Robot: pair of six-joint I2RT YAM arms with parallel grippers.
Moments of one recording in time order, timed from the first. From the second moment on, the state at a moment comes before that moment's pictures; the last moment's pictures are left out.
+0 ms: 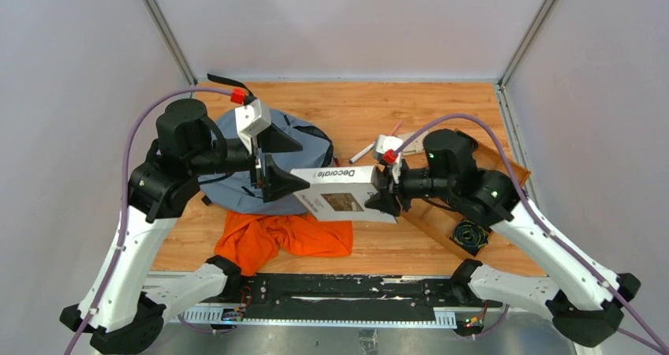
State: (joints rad) left arm -0.45 0.98 1.46 -0.72 0.84 0.03; right arm 0.80 0.93 1.18 -0.69 -0.45 -0.21
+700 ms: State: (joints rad) left arm -0.68 1.20 1.43 -1.00 0.74 0.22; right arm 0.76 1.20 1.27 -0.77 -0.89 -0.27
